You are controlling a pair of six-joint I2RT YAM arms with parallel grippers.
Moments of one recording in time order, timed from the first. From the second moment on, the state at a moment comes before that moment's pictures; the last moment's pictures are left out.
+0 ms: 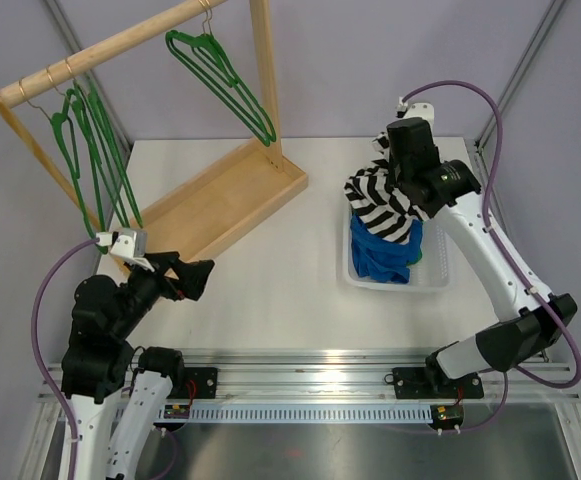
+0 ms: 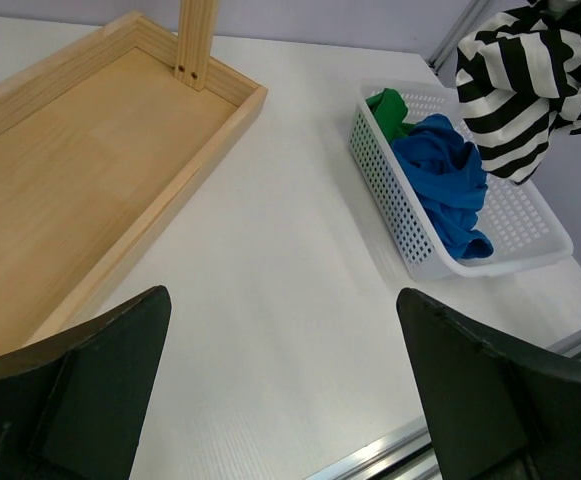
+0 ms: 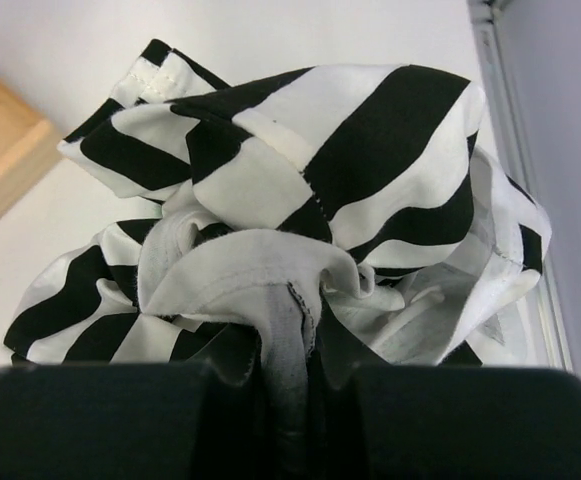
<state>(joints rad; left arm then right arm) -0.15 0.32 0.82 -0.63 0.33 -0.31 0.49 1.46 1.67 -0.82 0.54 0.23</state>
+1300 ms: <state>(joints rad) -0.19 0.55 1.05 -1.03 -0.20 -0.33 0.28 1.37 1.48 -0.89 0.26 0.33</state>
